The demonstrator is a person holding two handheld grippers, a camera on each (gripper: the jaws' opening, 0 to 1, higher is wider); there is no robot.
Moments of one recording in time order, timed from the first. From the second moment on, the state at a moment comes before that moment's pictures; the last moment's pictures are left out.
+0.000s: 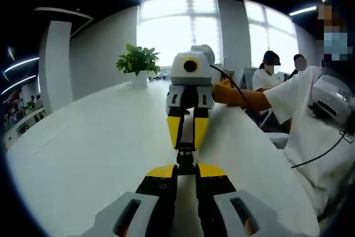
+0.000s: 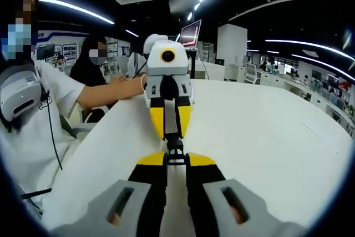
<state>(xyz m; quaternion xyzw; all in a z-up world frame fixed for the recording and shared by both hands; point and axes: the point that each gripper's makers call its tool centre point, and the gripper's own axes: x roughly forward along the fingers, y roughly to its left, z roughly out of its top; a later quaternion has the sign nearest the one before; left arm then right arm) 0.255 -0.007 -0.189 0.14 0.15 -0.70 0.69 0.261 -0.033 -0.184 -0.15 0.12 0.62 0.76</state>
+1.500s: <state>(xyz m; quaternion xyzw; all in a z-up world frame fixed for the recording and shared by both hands) 0.246 -0.010 -0.199 0.16 0.16 -0.71 0.67 0.255 -0.023 -0.200 -0.18 0.14 0.64 0.73</state>
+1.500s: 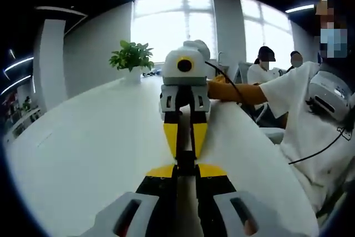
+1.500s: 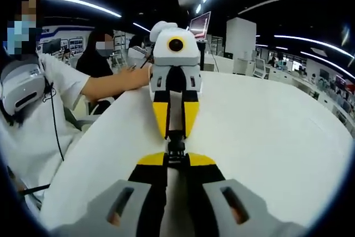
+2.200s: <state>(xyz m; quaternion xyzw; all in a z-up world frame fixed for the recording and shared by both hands) 0.257 -0.001 -0.207 0.14 0.19 -0.68 0.69 0.262 -0.028 -0.201 -0.17 0.13 0.62 0.75</state>
